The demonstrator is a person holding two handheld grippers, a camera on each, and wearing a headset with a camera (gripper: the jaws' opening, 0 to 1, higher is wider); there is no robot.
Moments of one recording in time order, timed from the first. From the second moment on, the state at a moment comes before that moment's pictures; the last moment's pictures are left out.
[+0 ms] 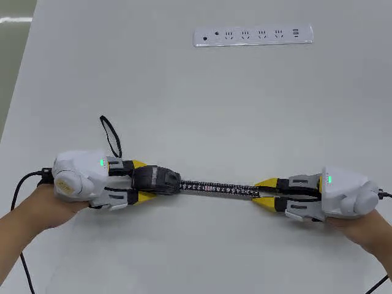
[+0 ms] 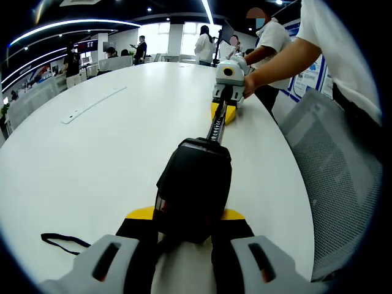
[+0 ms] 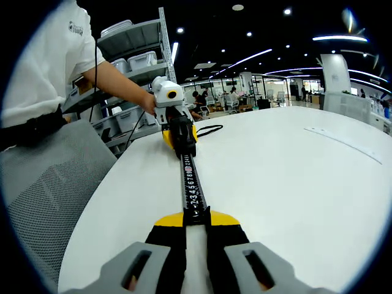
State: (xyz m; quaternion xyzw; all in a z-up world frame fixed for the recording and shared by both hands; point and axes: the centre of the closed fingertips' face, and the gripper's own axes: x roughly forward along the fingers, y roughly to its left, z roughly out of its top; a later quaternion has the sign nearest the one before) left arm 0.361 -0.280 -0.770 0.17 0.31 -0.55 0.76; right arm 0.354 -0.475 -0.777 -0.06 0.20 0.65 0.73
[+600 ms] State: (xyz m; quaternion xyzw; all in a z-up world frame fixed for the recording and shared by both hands) left arm 0.362 -0.279 -0.771 0.17 0.31 -0.55 0.76; right arm 0.353 -0.488 -0.777 -0.05 0.21 0.64 0.73
